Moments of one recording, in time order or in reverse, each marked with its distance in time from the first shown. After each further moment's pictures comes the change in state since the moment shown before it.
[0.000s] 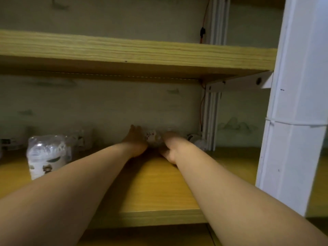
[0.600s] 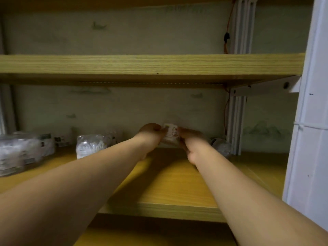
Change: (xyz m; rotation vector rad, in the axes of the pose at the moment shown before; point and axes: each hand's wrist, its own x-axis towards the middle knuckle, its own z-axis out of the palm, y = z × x) left_hand -0.041 -0.001 -0.042 -0.517 0.136 -0.033; right_hand -0.017 -0.002 0.012 0.040 -0.003 -0.254
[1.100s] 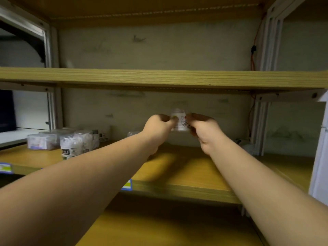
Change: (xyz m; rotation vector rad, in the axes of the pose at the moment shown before) left_hand -0.066 0.015 -0.098 -0.072 0.135 0.092; right_hand -0.094 -0.041 0.066 -0.081 -0.120 -0.230
